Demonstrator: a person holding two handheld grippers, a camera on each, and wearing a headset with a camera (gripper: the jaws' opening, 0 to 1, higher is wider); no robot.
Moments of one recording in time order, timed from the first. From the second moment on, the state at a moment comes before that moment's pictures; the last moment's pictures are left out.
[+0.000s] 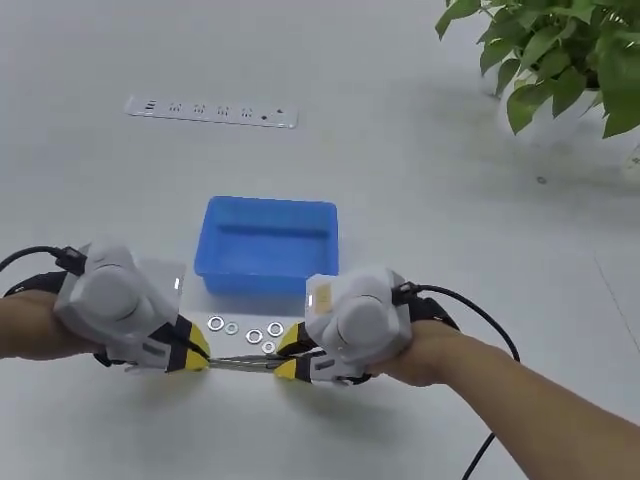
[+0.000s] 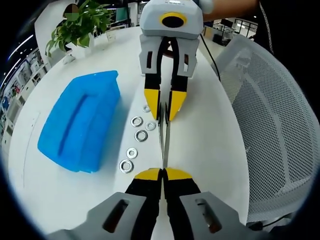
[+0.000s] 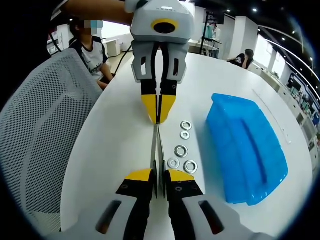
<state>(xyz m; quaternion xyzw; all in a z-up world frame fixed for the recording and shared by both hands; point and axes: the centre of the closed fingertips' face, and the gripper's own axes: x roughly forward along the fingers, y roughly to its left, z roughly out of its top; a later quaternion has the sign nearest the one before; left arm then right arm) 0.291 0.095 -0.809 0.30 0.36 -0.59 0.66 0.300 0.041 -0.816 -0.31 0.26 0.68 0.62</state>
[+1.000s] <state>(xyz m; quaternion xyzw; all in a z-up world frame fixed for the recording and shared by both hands) 0.285 0.087 -0.777 0.29 0.35 -0.58 0.68 0.294 0.046 -0.814 -0.33 0.24 0.68 0.60</state>
